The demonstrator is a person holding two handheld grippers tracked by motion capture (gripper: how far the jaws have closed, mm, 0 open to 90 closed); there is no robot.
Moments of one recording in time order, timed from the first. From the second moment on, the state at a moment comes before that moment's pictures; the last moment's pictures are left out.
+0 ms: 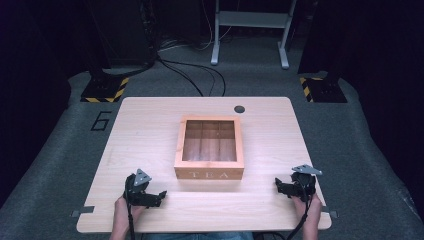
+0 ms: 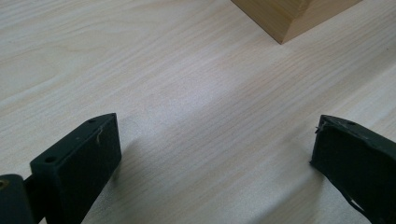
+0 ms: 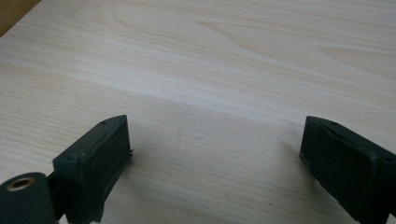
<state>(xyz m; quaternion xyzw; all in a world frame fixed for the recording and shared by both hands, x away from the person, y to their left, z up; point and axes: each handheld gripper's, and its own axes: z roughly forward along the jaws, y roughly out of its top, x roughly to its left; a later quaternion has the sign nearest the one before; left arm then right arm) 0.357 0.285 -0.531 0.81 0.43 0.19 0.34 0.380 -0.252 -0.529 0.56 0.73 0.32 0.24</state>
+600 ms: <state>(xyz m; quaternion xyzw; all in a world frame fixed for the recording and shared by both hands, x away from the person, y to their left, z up) 0.358 0.287 -0.530 0.81 0.44 0.18 0.35 0.380 -0.252 -0.529 0.56 0.73 0.32 0.24</state>
